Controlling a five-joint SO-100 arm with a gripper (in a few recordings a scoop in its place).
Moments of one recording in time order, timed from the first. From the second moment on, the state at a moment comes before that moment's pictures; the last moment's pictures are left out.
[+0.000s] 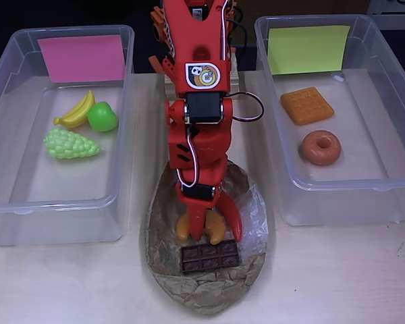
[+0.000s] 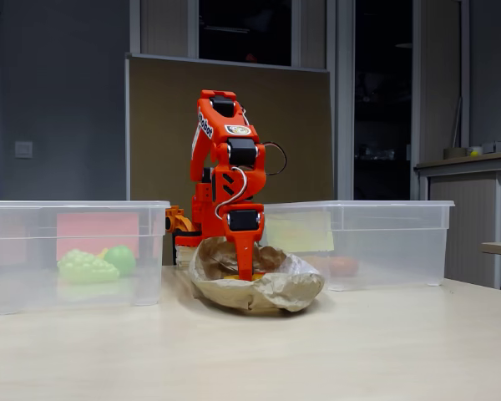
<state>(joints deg) -5.3 66.0 99.9 47.4 11.5</state>
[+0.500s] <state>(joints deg) -10.6 77.8 92.3 64.2 10.8</state>
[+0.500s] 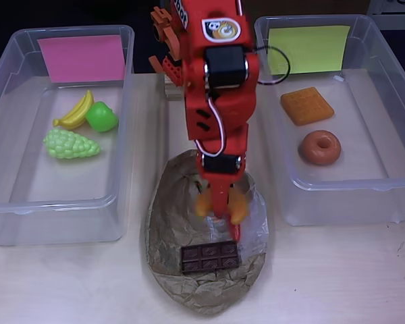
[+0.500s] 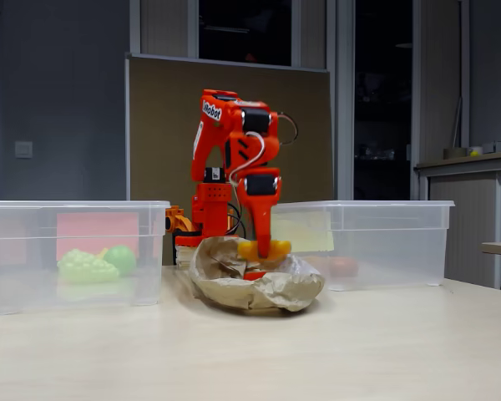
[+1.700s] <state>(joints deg) -69.3 110.9 117.8 68.3 97.3</state>
